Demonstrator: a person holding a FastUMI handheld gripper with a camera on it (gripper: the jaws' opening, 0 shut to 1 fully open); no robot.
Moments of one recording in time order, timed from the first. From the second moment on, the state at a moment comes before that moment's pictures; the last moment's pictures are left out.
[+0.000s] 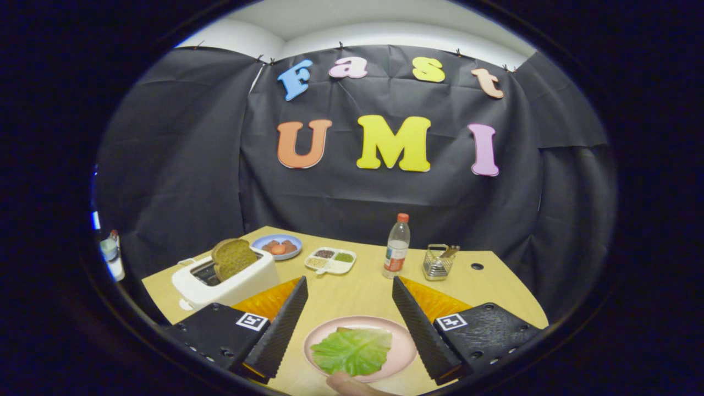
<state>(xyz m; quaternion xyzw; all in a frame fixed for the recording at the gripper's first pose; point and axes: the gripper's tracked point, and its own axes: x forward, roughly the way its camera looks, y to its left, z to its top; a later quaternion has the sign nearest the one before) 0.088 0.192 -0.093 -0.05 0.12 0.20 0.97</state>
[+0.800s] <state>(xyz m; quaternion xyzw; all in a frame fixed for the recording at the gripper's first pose) 0.088 0.373 -0.081 -0.04 0.16 0.23 0.96</state>
